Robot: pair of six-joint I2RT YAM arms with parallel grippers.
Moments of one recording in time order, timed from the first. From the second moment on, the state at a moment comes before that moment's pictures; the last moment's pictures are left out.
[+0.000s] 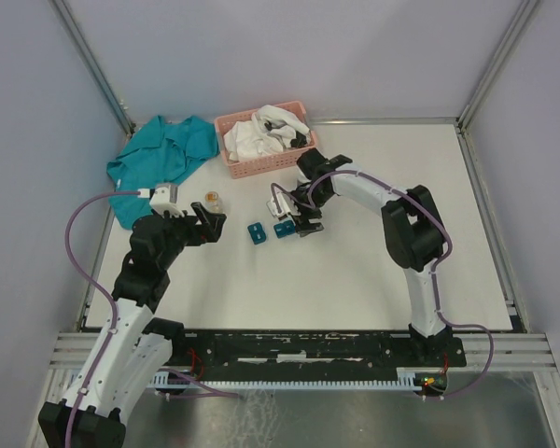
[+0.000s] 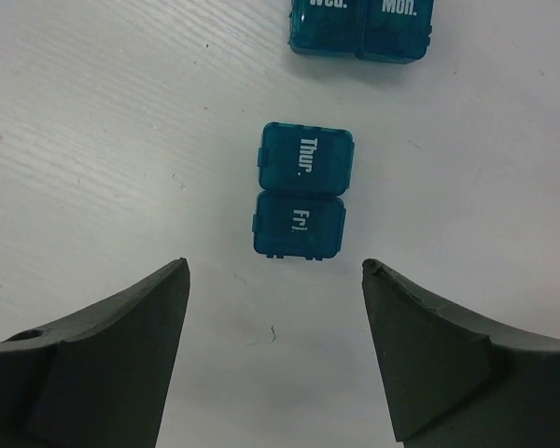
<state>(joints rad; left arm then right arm) -0.20 0.65 0.56 -0.16 0.14 -0.39 0.57 2.12 1.69 -0.90 -0.62 -1.44</state>
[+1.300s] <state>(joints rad) -0.19 0.62 0.53 -0.09 0.30 -0.39 0.63 2.10 1.53 -0.83 -0.56 -1.37</state>
